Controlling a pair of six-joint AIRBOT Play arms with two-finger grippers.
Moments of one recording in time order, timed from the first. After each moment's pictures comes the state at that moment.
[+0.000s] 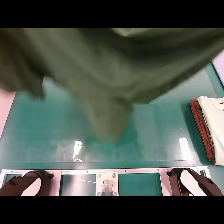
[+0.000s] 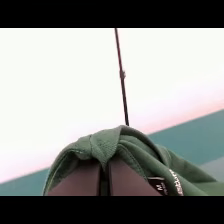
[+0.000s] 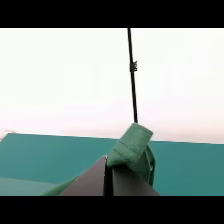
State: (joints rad) left arm -0.02 -0.93 2.03 1.18 -1.11 -1.29; right arm -0.44 -0.90 1.99 -0.90 1.25 1.46
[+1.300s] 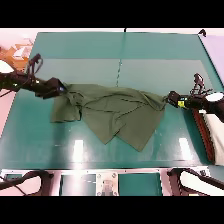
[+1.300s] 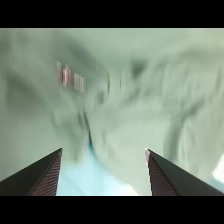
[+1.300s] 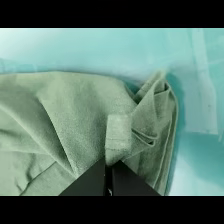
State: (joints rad) left arm 0.12 -1.33 1.17 0.93 -1.30 -1.38; right arm -0.29 -1.23 0.78 -0.85 0.73 1.24
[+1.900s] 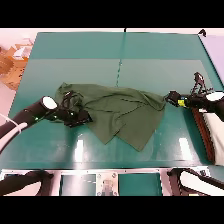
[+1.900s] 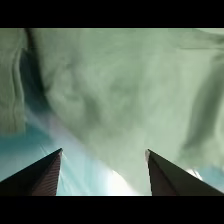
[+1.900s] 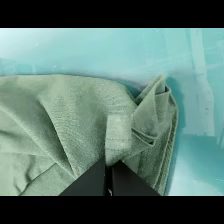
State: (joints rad) left arm -0.25 -1.30 0.72 0.84 -0.86 -1.48; right arm -0.29 -1.23 0.79 -0.85 0.73 1.22
